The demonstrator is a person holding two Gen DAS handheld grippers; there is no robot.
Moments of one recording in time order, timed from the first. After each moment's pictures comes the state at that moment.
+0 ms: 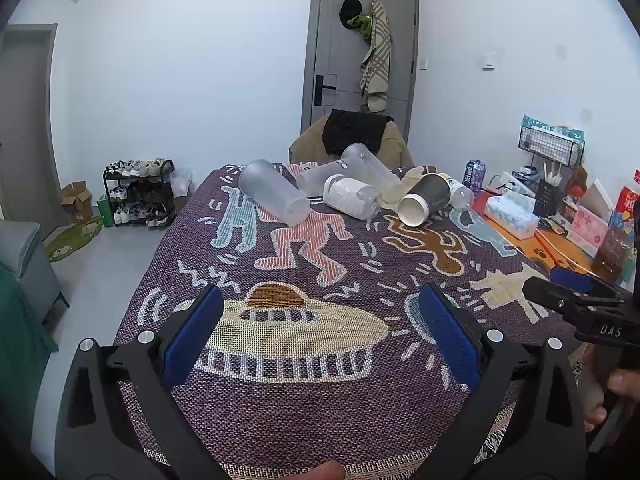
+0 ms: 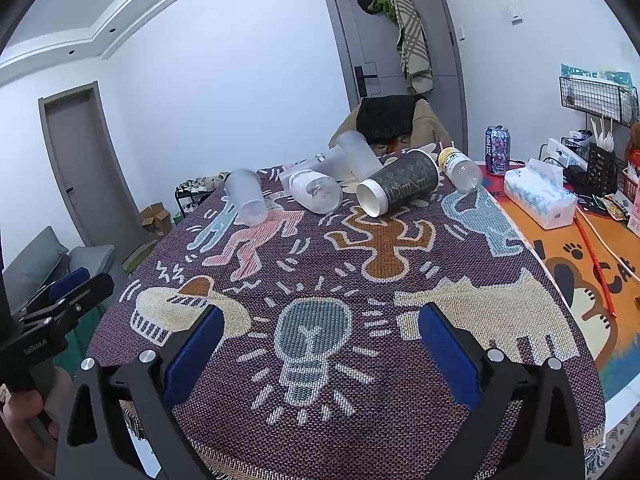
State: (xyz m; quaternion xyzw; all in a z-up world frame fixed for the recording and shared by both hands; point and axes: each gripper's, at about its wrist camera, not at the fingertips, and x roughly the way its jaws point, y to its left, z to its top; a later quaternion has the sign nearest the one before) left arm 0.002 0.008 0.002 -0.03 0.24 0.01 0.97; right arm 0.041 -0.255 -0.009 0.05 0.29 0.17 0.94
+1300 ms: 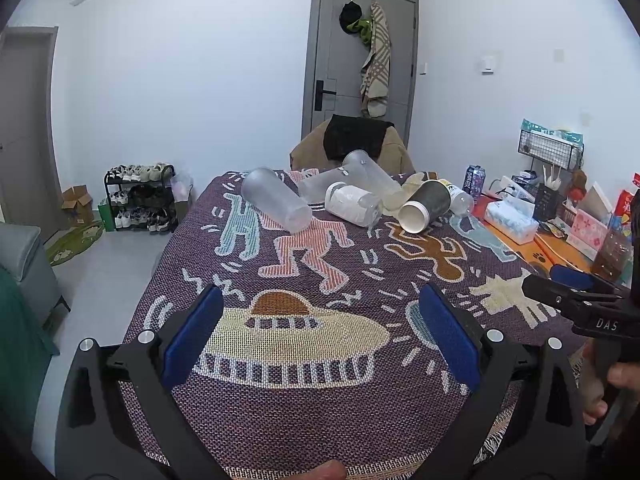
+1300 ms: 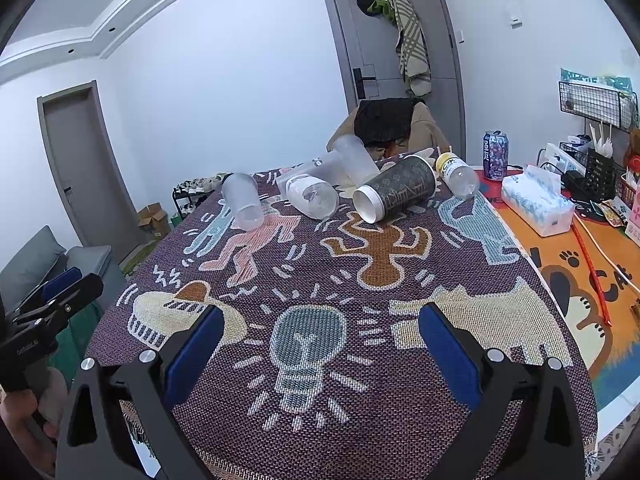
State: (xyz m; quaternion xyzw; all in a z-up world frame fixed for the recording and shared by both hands) left arm -0.001 0.008 0.006 -0.04 0.23 0.01 0.97; right arm 0.045 -0.255 -0.005 0.04 0.28 0.17 0.94
